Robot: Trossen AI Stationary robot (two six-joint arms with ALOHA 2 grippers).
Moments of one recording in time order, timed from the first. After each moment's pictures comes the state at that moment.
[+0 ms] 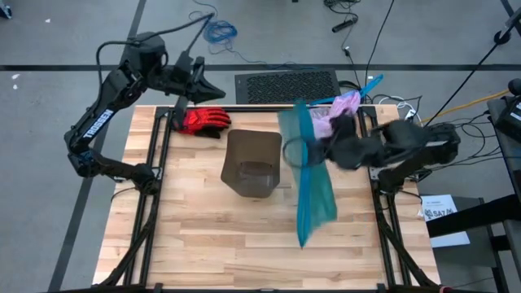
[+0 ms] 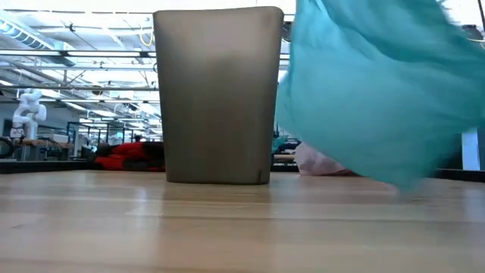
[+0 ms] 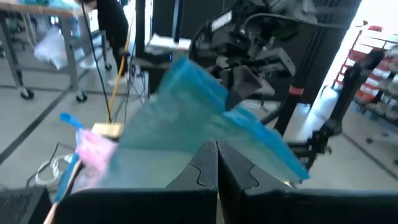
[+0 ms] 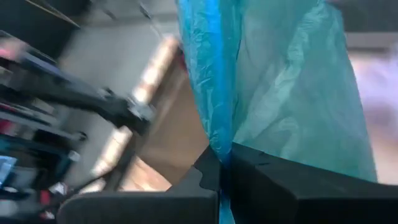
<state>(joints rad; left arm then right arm) 0.71 1.27 1.74 -0.67 0.89 0.04 0.28 1.47 1.96 -1.31 0.65 1.33</state>
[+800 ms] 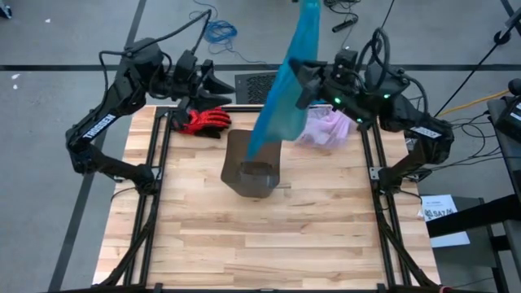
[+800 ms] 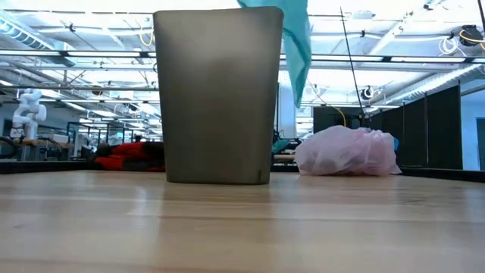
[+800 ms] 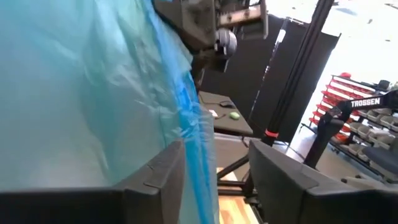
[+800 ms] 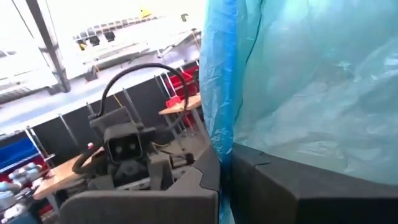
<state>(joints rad) 0.52 1.28 1.74 -0.43 0.75 -0.23 -0.01 1.52 2.06 -0.34 0.62 0.34</state>
